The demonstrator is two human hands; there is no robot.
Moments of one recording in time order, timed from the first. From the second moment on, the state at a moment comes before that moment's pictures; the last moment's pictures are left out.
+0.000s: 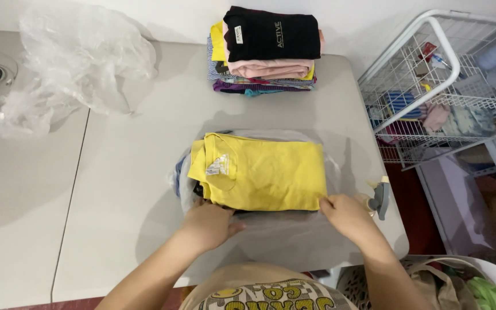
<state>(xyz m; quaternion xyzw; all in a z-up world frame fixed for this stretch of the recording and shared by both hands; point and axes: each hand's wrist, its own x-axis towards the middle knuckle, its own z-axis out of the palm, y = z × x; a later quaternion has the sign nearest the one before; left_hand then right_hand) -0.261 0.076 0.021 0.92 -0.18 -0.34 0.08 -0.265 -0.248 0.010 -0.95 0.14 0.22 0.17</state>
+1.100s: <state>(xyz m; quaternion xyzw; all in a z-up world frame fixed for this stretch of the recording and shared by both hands) -0.162 0.143 -0.052 0.94 0.09 0.08 0.32 -0.130 -0.096 -0.045 -0.94 -0.28 0.01 0.18</state>
